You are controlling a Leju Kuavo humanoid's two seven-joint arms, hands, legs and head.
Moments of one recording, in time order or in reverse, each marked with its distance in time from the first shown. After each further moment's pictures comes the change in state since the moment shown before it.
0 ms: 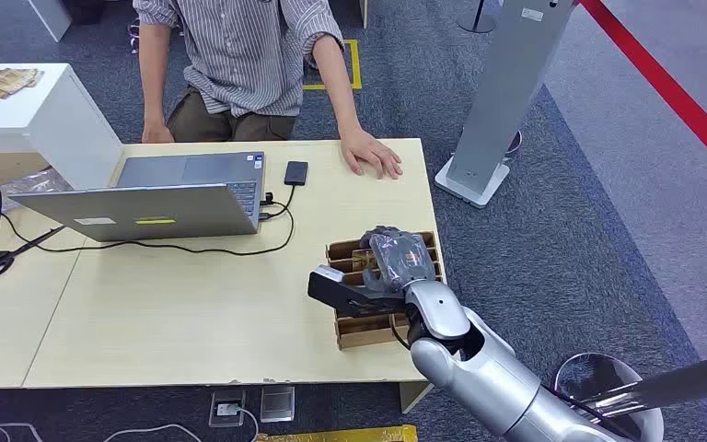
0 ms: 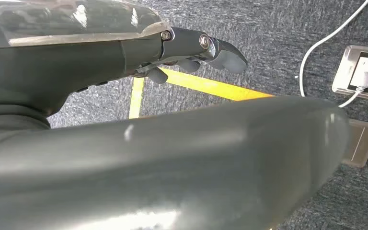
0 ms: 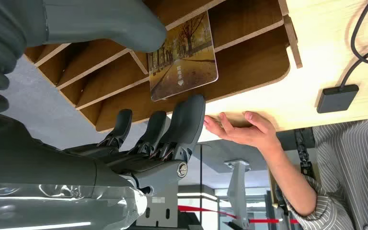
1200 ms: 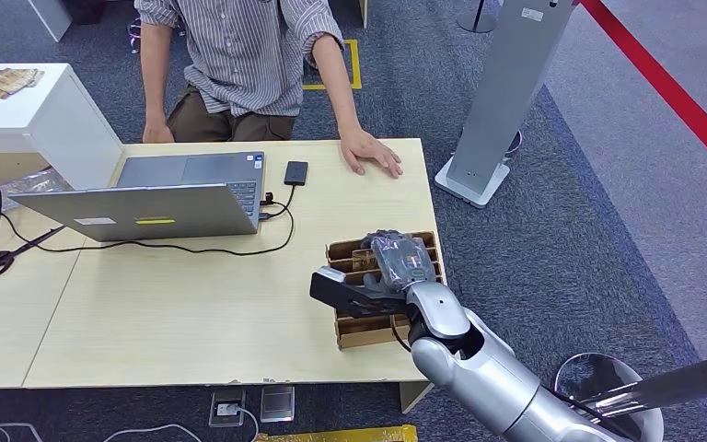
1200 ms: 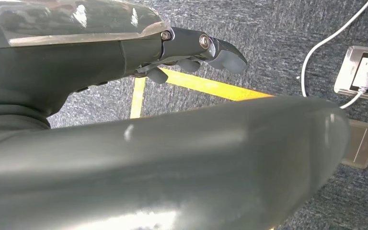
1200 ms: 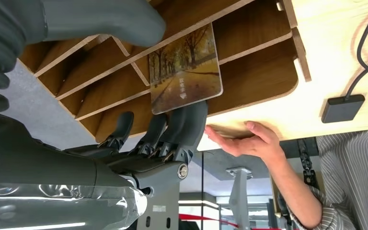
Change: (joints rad) left arm 0.000 0.000 -0.002 0.000 0.001 0.004 0.005; right arm 0.000 0.000 0.000 0.025 -0.024 -0.001 -0.005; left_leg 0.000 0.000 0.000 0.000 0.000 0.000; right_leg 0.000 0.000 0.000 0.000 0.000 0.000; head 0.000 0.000
